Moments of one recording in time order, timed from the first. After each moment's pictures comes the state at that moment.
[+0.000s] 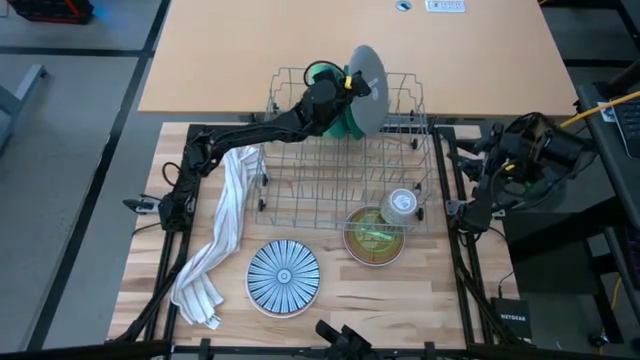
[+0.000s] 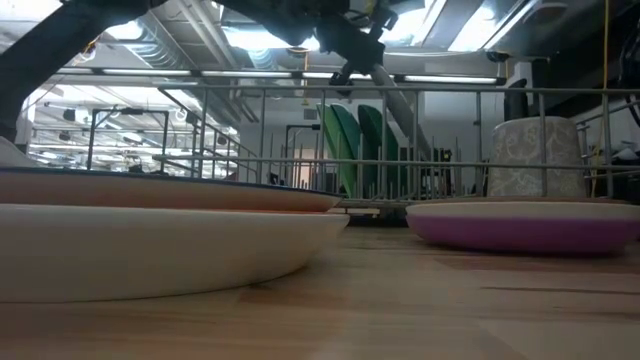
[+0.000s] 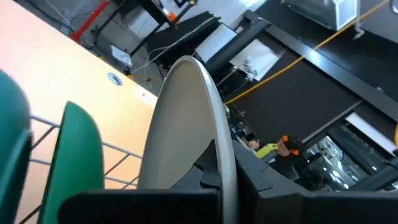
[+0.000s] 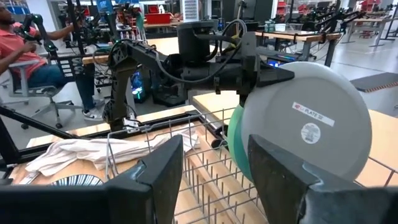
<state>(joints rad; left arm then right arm) 0.39 2.16 1.98 0.28 -0.62 -0.83 1.09 0.62 1.25 -1.52 1.42 0.94</state>
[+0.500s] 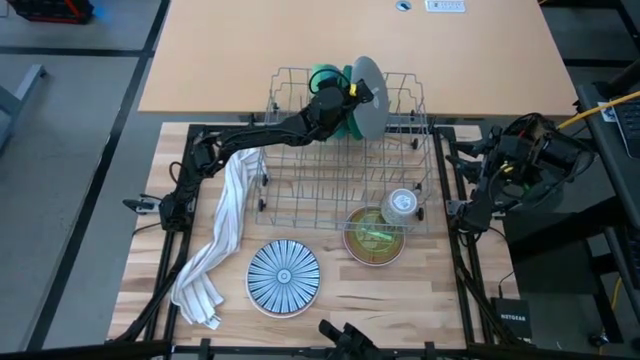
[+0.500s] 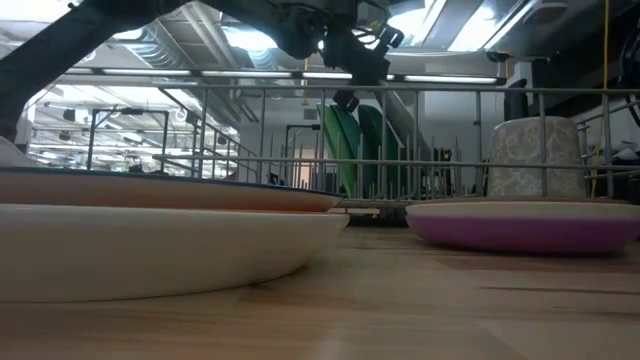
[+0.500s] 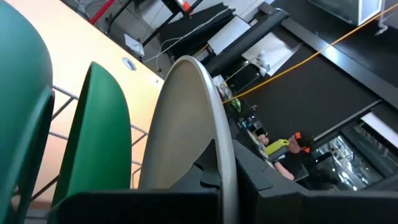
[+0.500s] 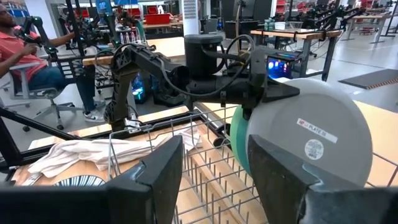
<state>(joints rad) 0.39 2.21 1.98 0.27 -0.64 -0.89 1.09 0.62 1.23 -1.50 1.42 0.97</state>
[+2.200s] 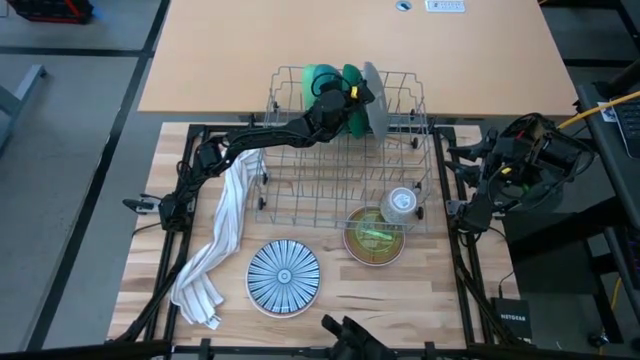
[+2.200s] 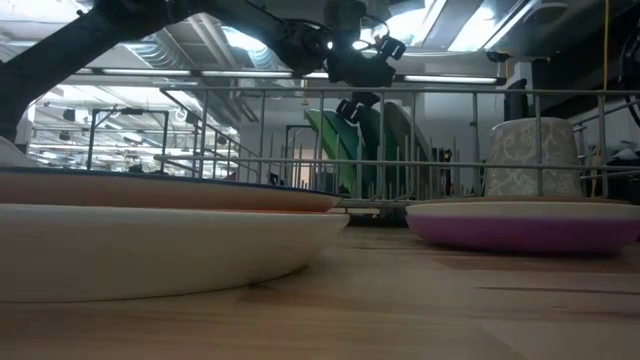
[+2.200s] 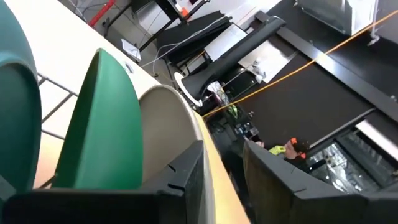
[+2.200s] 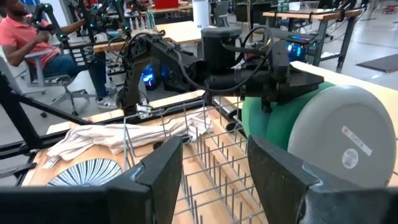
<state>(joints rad) 0.40 2.27 1.98 0.36 -0.63 -0.88 1.09 0.62 1.23 -1.51 1.34 0.99</state>
